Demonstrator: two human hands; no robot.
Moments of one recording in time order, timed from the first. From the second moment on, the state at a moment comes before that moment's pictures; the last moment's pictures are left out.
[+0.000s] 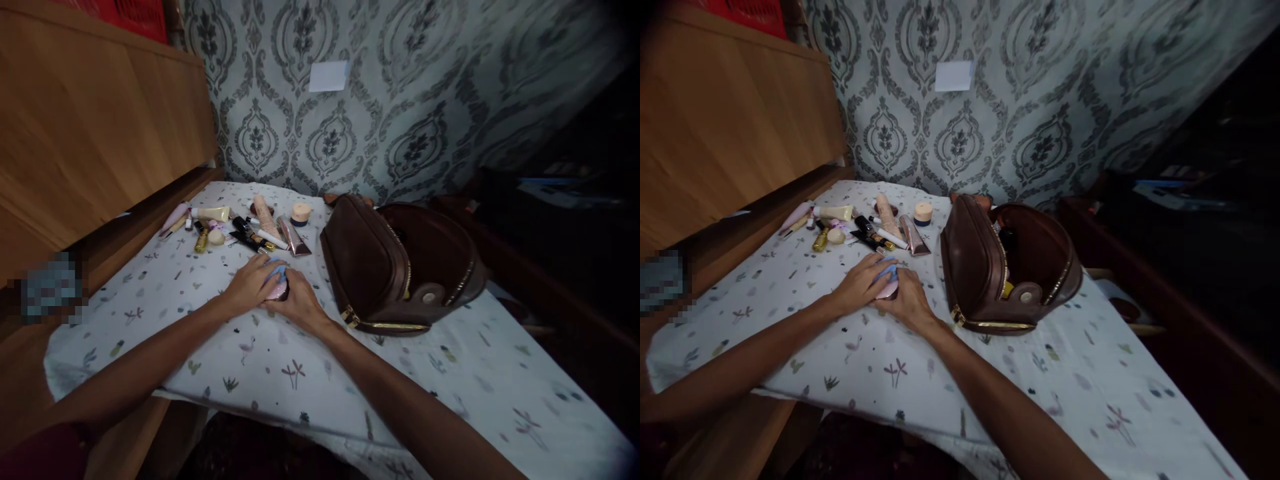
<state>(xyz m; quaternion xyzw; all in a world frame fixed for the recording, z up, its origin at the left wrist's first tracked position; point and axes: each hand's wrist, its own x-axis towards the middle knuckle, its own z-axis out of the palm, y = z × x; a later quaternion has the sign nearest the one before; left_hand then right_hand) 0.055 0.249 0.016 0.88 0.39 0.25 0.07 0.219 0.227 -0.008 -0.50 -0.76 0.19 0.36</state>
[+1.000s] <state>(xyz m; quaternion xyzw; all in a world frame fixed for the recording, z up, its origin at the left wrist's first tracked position) 0.038 0.260 0.035 0.89 0.26 0.30 0.21 0.221 0.226 0.001 -0.51 -0.75 0.23 0.36</state>
